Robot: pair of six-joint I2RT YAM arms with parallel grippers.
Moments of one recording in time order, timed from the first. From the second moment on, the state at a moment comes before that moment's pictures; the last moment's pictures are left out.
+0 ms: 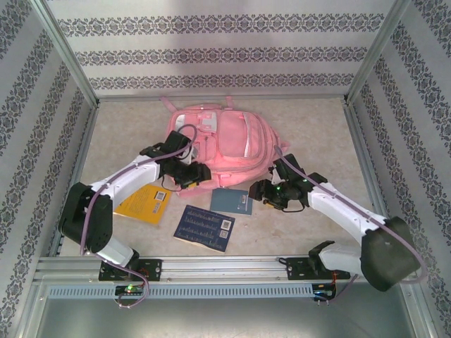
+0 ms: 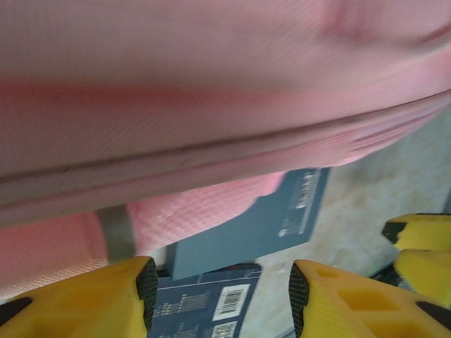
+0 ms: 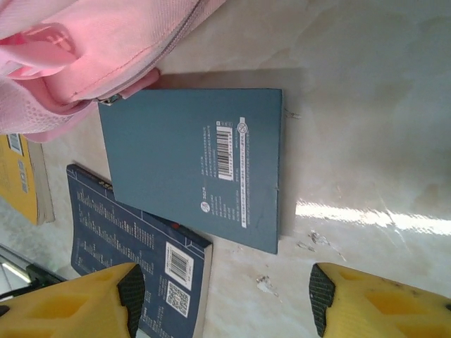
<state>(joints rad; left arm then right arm) -0.44 1.56 1.04 -0.63 0.46 -0.67 0.46 1.25 0.71 -0.56 -0.44 0.78</state>
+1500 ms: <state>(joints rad) -0.61 1.73 0.94 -0.37 0.33 -0.72 0.43 1.61 0.75 -0.37 -0.64 0.83</state>
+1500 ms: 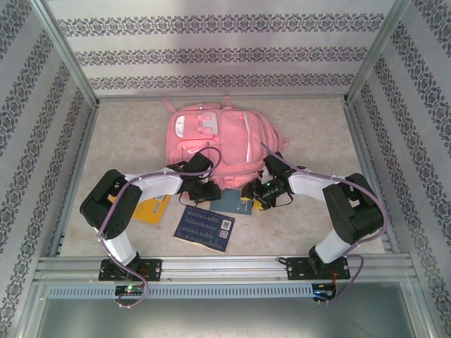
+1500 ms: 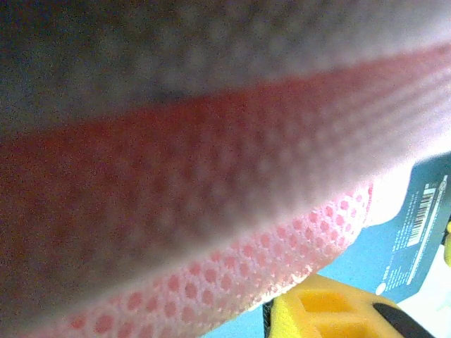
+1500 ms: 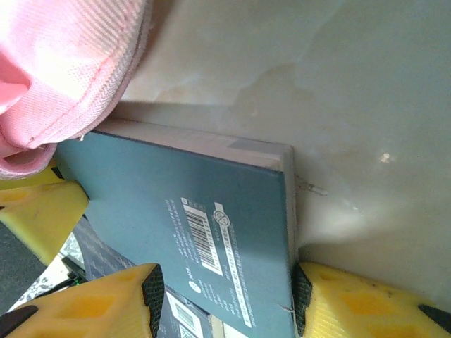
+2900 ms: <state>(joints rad) -0.62 1.40 0.96 -0.54 0.43 -0.81 0.25 1.20 0.71 -0.49 -0.77 0.87</state>
